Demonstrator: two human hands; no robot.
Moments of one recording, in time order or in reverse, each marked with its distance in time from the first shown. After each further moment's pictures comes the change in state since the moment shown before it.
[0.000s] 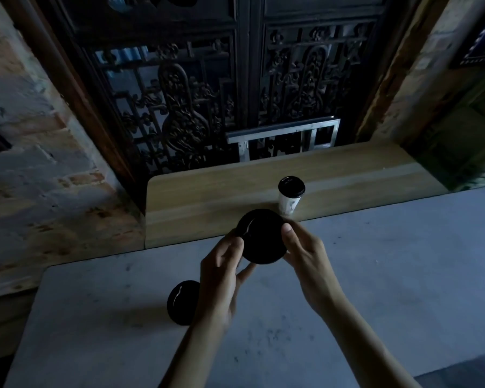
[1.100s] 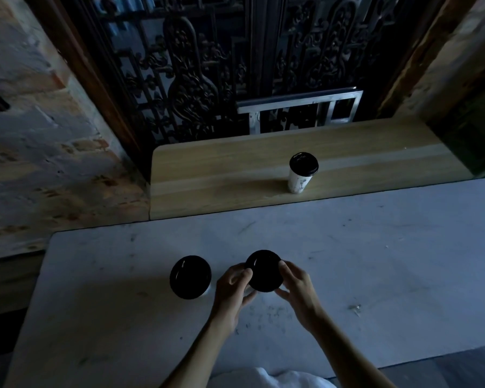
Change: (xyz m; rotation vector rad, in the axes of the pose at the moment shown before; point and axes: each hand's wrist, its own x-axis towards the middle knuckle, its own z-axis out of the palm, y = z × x) left_hand 0.024 -0.129 -0.063 0.183 0.102 -0.360; right_hand -0.029 0.140 -0.006 0.081 0.065 0.567
